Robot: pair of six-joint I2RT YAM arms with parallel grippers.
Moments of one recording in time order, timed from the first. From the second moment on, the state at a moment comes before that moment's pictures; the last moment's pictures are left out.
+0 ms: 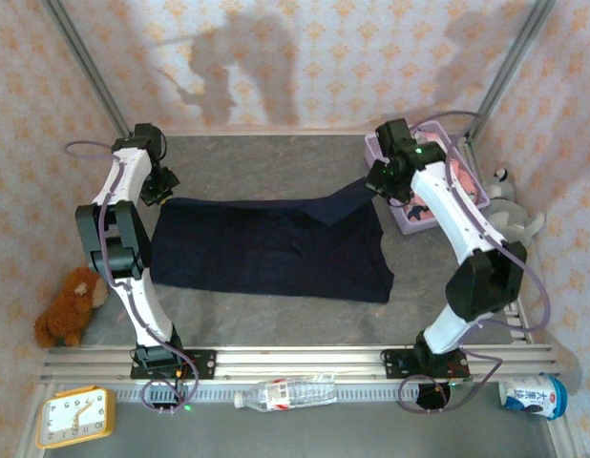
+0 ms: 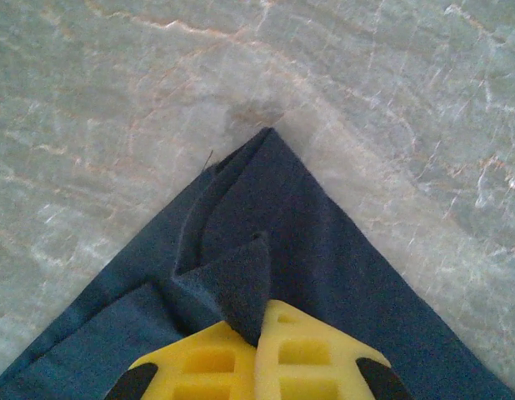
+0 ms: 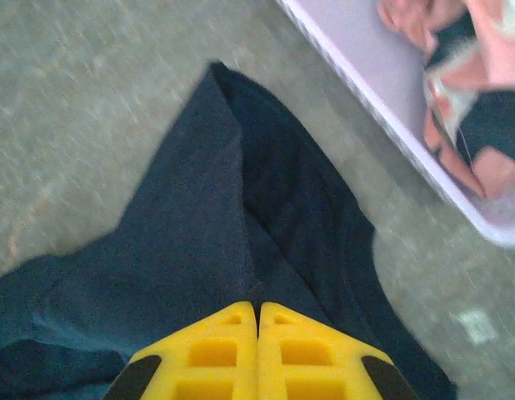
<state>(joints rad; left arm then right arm) 0.21 1.94 1.68 -1.10 -0.11 -0.58 0.30 1.60 1.56 -1.10 0.05 0.72</state>
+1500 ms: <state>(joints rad) 0.11 1.98 1.36 -0.90 -0.13 -0.79 0.33 2.05 1.46 -0.74 0.15 0.83</state>
